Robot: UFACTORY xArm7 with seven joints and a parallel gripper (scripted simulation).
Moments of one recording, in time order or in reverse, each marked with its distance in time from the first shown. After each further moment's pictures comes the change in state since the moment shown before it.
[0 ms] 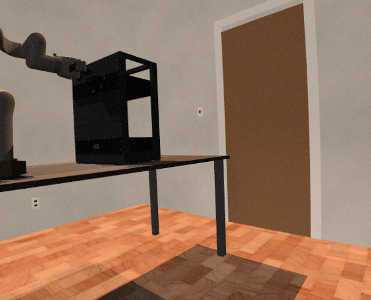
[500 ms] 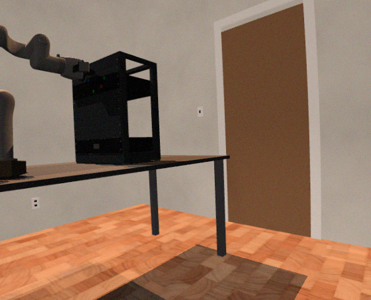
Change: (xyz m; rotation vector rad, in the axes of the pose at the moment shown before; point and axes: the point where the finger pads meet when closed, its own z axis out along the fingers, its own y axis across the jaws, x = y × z) arm 0.001 0.000 0.017 0.001 0.001 0.000
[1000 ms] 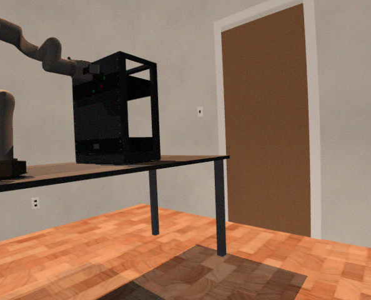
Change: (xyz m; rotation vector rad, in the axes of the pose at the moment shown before) arm 0.000 0.000 0.053 0.001 0.000 -0.001
